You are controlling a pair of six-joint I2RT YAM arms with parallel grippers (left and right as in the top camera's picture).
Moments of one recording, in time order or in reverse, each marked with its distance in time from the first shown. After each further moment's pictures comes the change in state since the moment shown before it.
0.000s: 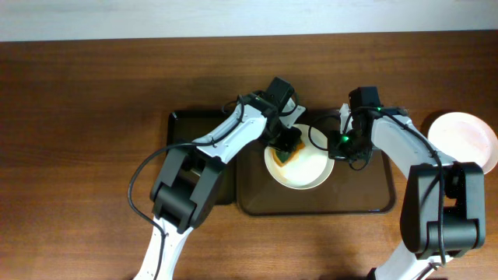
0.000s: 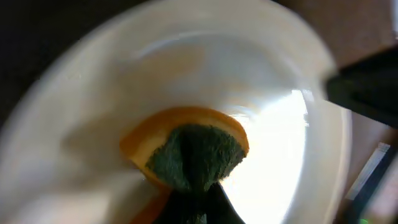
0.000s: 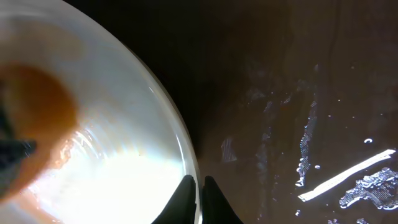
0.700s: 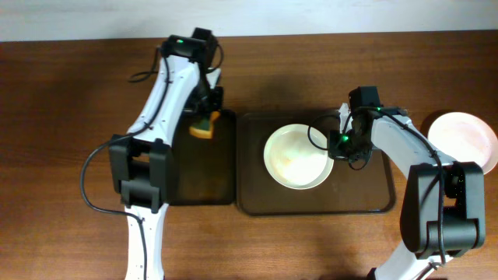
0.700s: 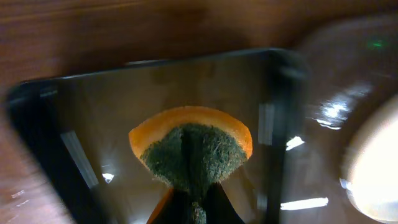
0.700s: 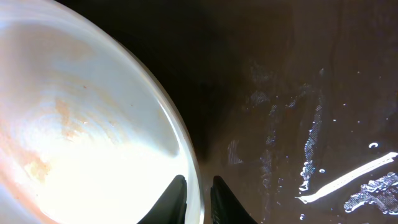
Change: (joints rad) left arm 0.360 0.030 0.441 -0.700 -0.435 -0.061; right arm 0.000 0.002 0.000 0.007 -0.008 0.000
